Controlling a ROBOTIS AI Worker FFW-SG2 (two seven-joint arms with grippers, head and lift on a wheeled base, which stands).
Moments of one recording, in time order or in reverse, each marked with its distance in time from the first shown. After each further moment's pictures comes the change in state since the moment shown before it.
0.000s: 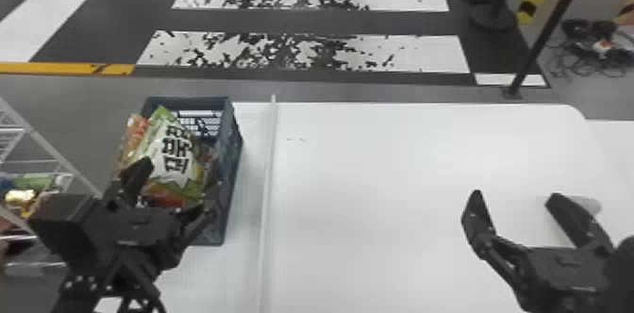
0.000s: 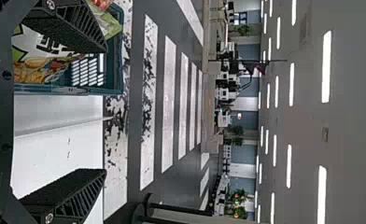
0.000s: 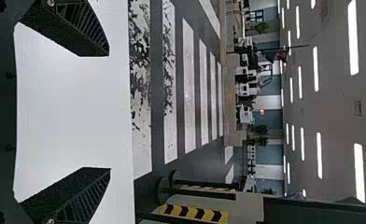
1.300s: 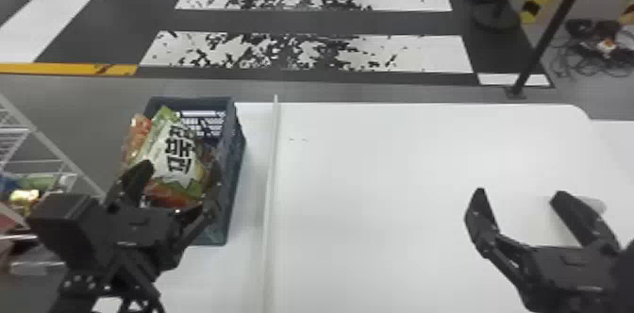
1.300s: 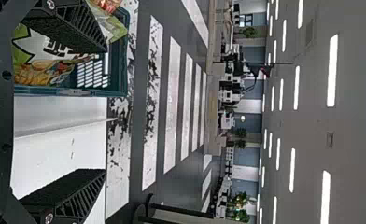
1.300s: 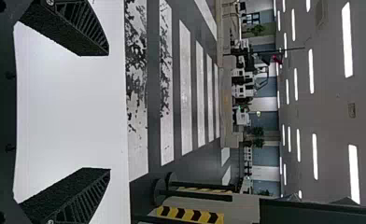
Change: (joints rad) left arm 0.007 -0.004 0.017 -0.010 0.028 0.021 -0.009; right arm 0.001 -0.007 0.002 -0.005 0.000 -0.012 0.000
